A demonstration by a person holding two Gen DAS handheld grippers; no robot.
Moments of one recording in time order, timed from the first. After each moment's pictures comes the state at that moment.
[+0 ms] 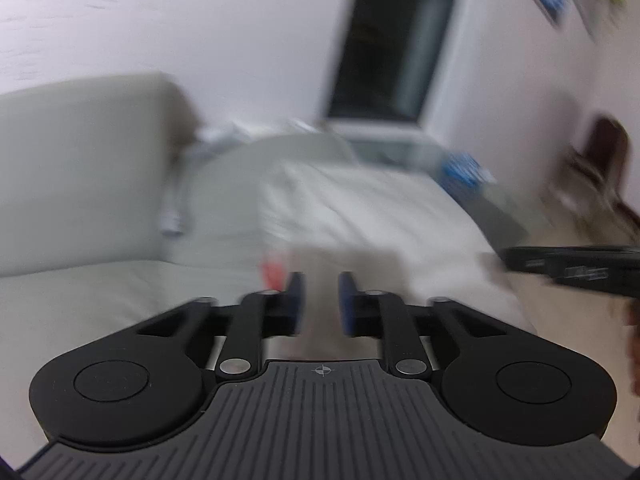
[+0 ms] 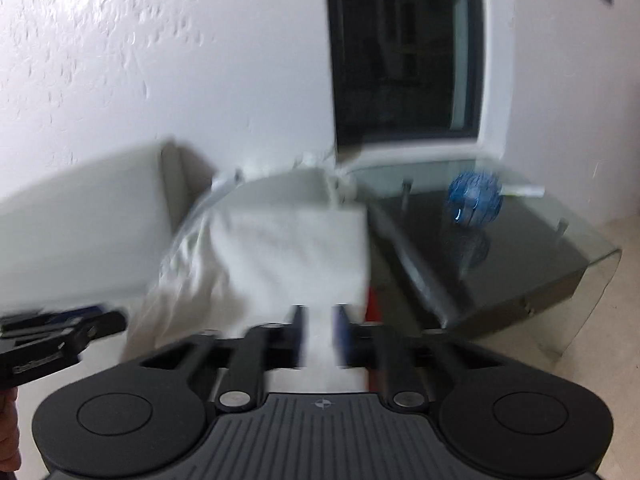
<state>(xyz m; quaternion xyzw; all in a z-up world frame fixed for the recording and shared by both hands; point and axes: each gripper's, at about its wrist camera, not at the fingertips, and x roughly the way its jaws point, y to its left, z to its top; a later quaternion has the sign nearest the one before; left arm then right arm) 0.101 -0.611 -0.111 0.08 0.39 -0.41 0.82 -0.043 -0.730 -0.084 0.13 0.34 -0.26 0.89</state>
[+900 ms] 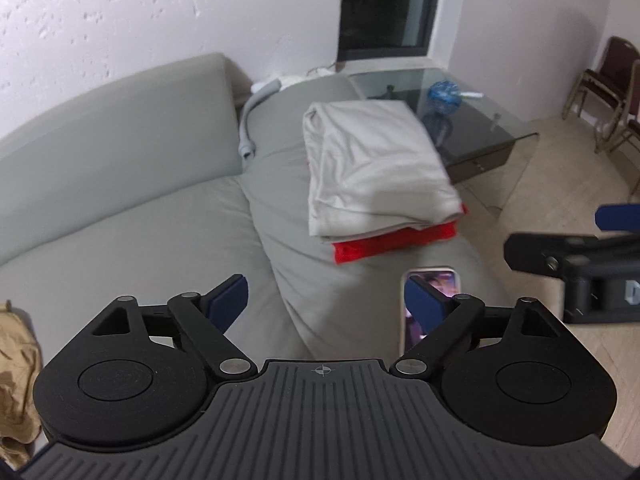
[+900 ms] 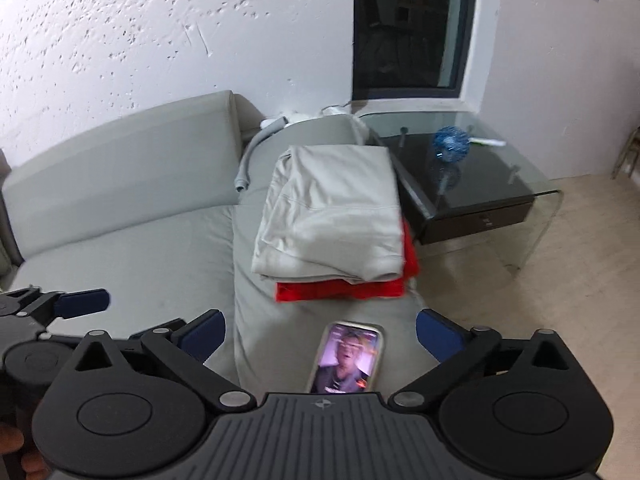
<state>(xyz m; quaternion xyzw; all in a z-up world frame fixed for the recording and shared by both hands) -0.077 -0.406 0.059 0.14 0.37 -0.38 0.84 -0.189 -0.528 0.085 0.11 0.39 -0.28 0.87</state>
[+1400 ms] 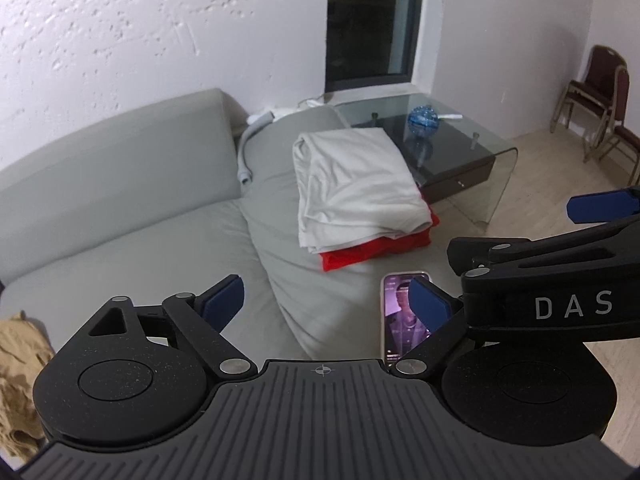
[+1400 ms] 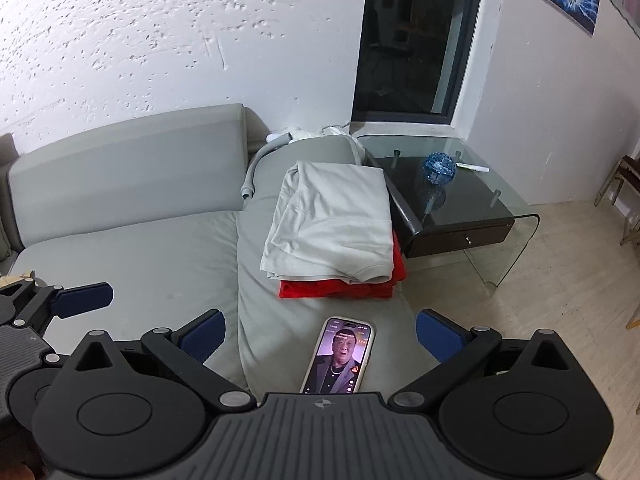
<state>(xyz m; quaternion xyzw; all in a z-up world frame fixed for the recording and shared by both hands) -0.118 -0.378 0.086 0.14 0.34 -0.38 0.85 -0.209 -0.485 0.107 0.08 0.37 -0.28 0.88</state>
